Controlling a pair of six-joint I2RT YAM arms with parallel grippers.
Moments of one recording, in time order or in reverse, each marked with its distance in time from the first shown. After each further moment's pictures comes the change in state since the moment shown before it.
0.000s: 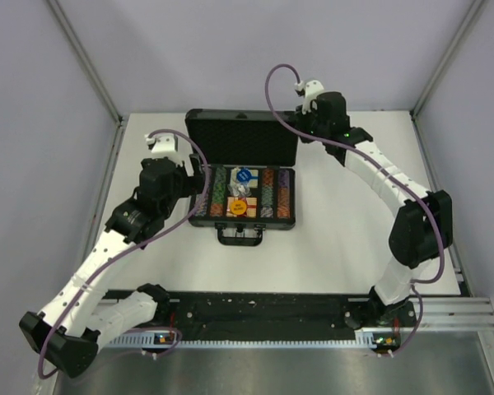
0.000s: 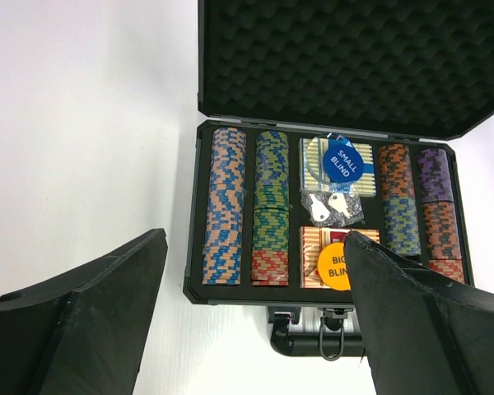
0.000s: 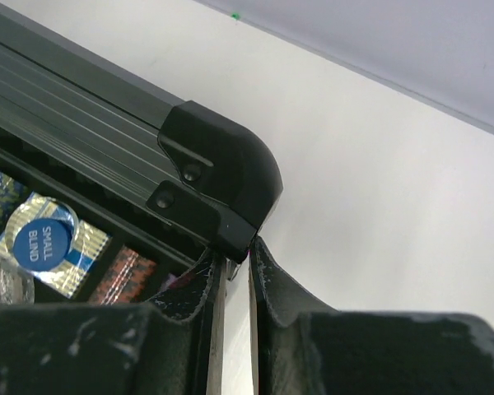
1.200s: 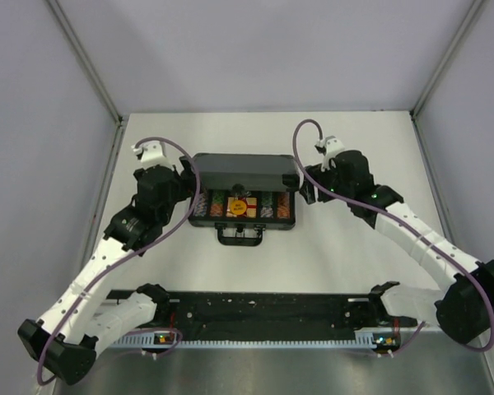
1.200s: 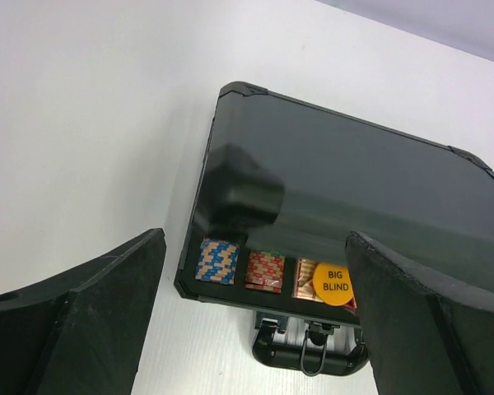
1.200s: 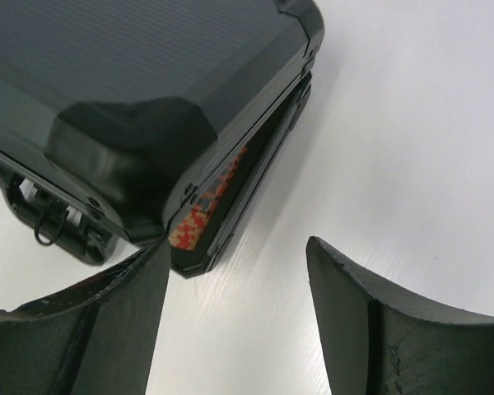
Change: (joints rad) left arm 0.006 -0.056 -0.065 0.021 -0.085 -0.143; right arm 0.080 -0.555 -0.626 -0.046 -0.006 0.180
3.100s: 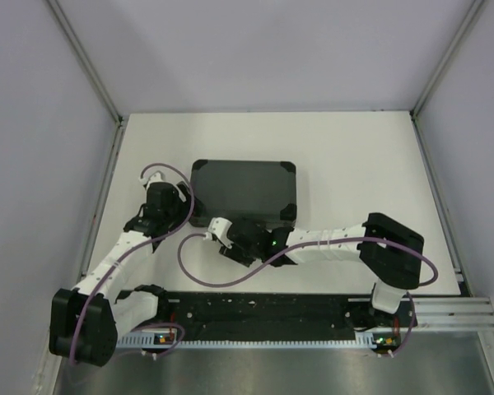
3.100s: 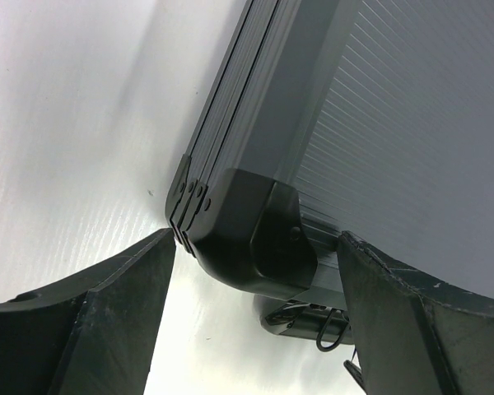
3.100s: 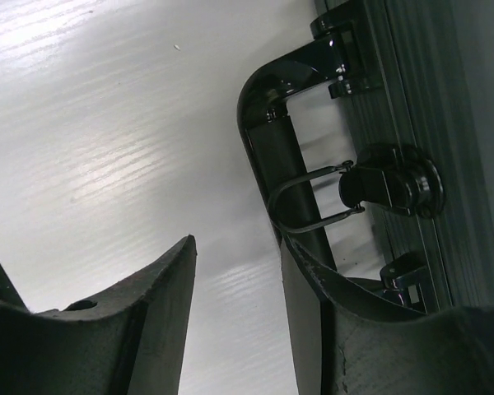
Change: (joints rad) left arm 0.276 0.160 -0.364 0.193 0.413 -0.264; right arm 0.724 0.529 0.085 0.192 0.212 -0.229
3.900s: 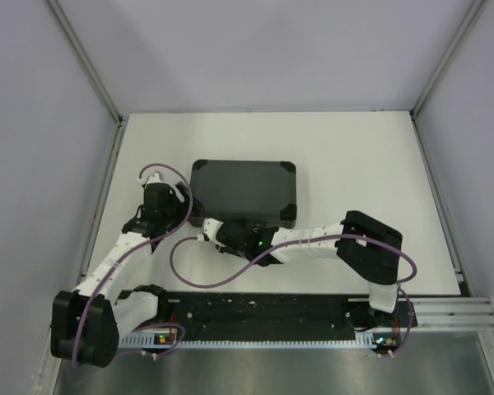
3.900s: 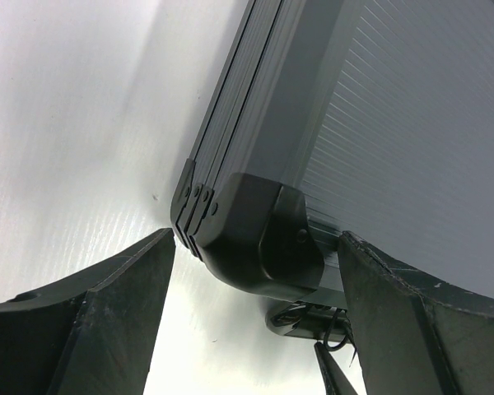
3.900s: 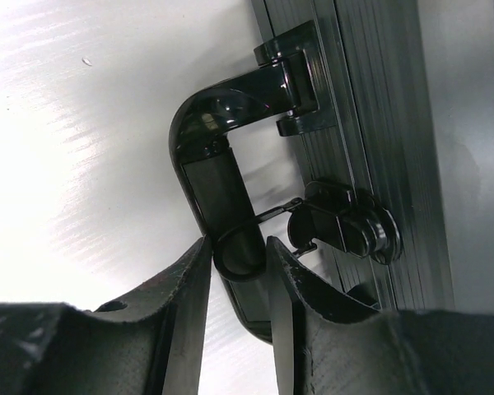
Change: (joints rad) left arm 0.033 -0.012 -0.018 0.022 0.036 0.030; right arm 0.019 0.147 0.108 -0.009 0.188 -0.117
